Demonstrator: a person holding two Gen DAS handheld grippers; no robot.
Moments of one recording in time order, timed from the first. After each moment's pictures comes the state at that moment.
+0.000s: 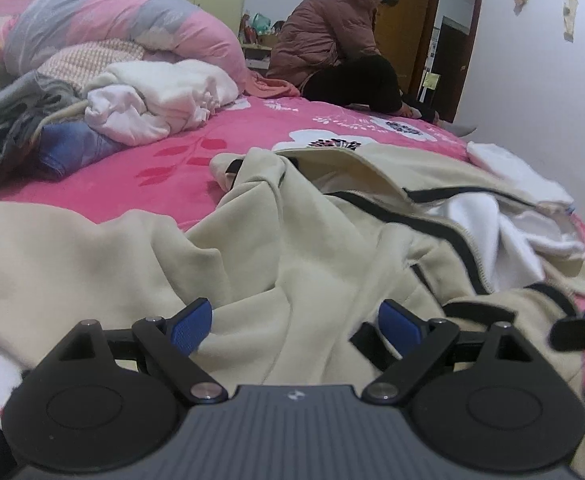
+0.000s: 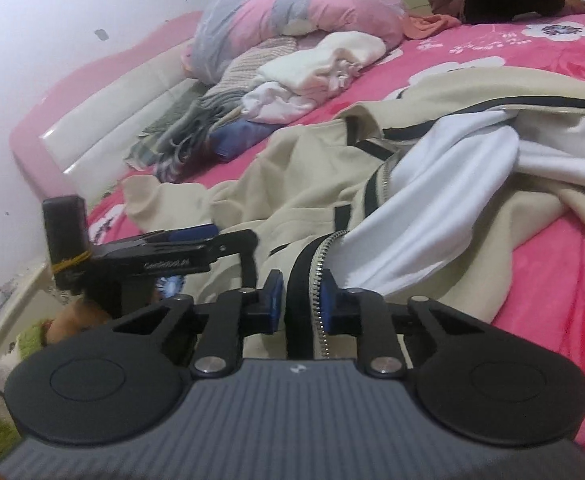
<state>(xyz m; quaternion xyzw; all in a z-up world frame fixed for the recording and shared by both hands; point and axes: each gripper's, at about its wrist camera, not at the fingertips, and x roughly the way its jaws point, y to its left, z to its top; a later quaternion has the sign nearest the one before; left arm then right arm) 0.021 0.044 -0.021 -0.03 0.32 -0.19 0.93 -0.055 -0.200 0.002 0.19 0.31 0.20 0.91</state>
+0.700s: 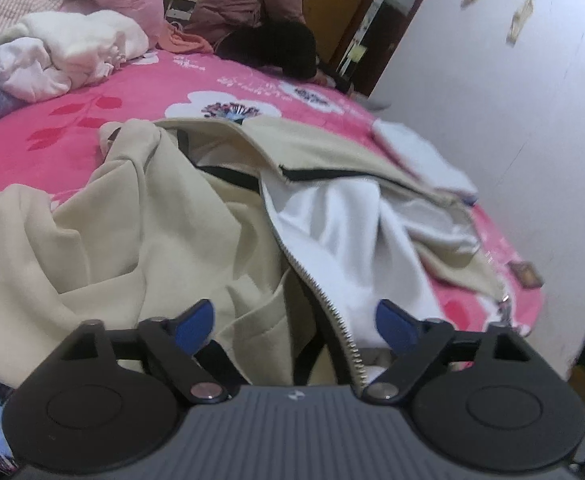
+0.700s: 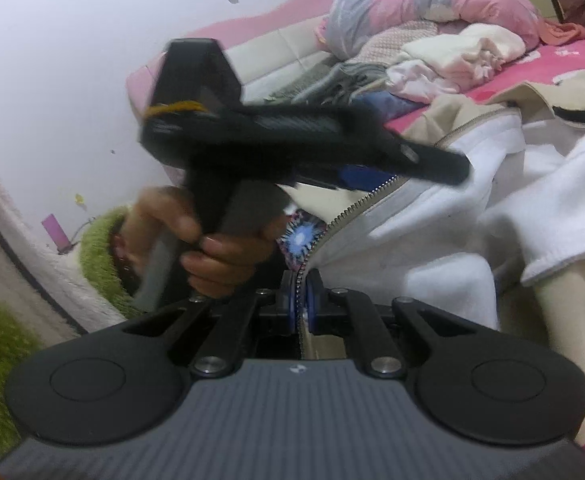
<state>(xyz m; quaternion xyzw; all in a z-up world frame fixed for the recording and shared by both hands) 0.026 0.007 -0.016 -0.07 0.39 -0.32 0.86 -0.083 -0.134 -0.006 0.15 0.27 0.38 0.87</state>
